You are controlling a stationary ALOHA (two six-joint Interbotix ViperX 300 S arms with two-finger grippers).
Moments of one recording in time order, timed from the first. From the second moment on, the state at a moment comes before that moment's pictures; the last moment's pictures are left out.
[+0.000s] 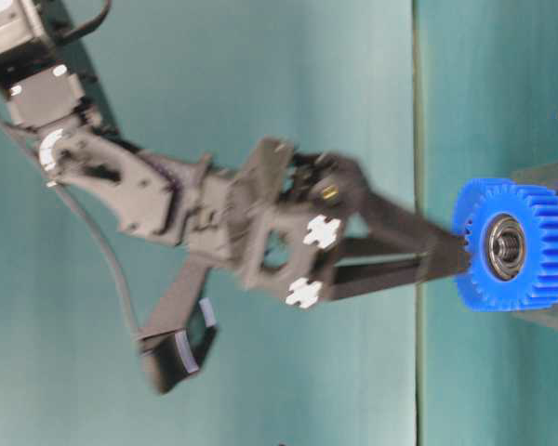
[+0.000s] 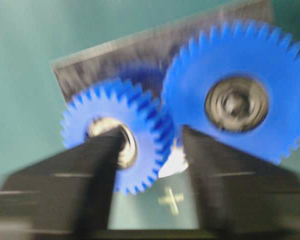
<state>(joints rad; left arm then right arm) -0.02 -0.58 0.98 0.01 0.02 -0.04 -0.08 0.29 0.03 0.13 0.92 0.18</state>
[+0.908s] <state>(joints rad) -0.02 -0.58 0.98 0.01 0.02 -0.04 -0.04 0.21 0.22 0.13 0.91 0.26</state>
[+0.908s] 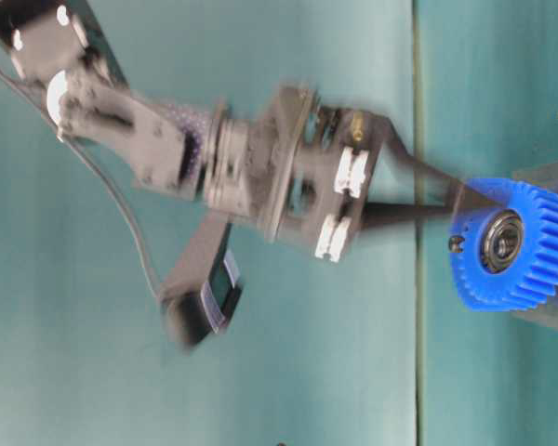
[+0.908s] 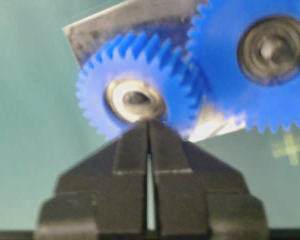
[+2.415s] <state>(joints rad) -0.02 -0.58 0.99 0.01 0.01 -0.05 -0.02 0.20 0.15 0.06 0.94 0.33</state>
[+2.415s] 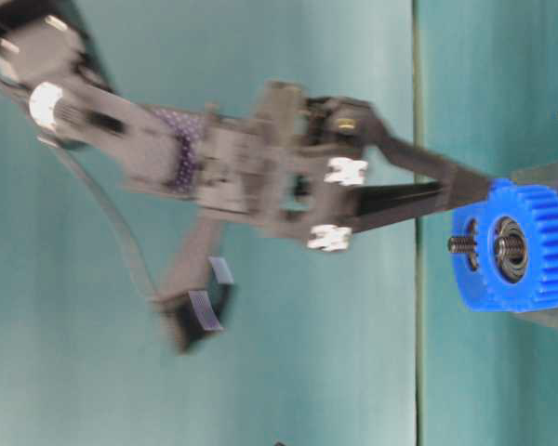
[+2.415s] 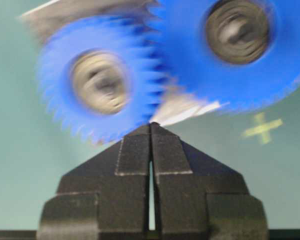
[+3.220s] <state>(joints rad) -0.02 -0.58 0.99 0.01 0.00 -0.05 -0.07 0.30 0.09 0.04 0.89 0.33</state>
